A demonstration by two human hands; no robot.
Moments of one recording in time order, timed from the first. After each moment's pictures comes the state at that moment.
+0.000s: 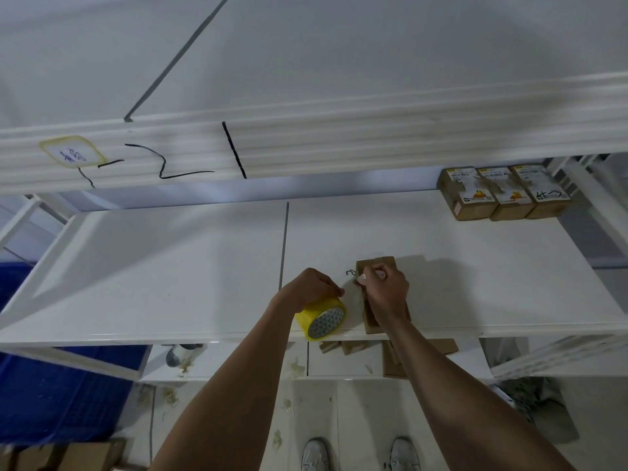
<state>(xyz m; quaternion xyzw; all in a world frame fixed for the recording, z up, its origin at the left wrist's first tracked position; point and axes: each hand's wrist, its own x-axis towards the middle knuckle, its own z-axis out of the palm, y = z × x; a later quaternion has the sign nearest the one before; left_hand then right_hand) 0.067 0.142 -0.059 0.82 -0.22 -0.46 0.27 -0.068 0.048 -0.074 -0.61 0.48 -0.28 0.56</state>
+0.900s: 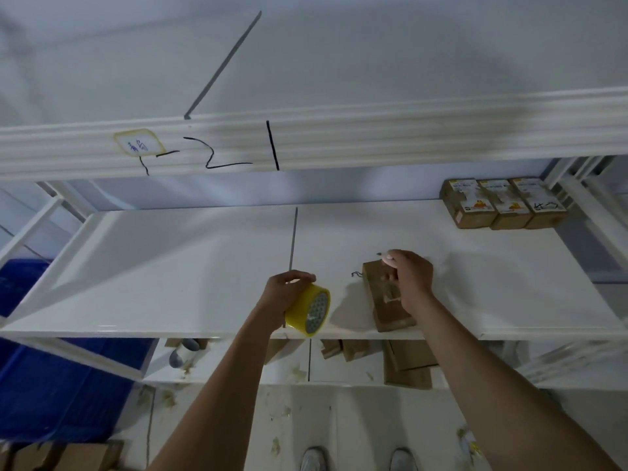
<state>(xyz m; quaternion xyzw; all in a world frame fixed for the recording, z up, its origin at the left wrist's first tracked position) 0.061 0.216 -0.035 0.72 -0.06 -0.38 0.58 -0.082 0.011 -0.047 -0.50 0.49 -0.27 0.66</state>
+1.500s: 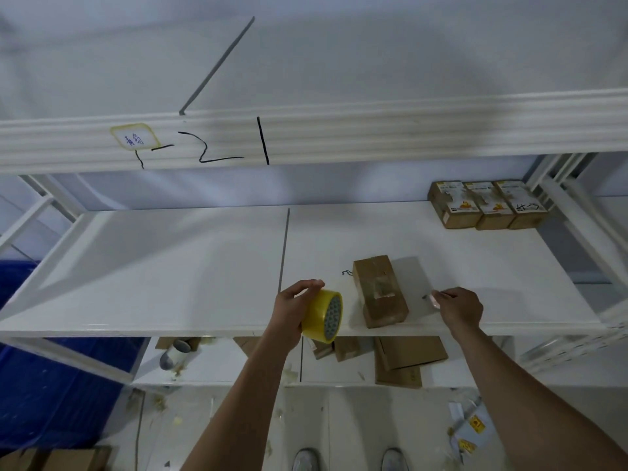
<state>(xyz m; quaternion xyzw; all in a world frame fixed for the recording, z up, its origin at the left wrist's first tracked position) 0.006 0.212 -0.044 0.63 0.00 -0.41 0.66 -0.190 -0.043 -0.107 -0.69 0.60 -0.18 0.38</state>
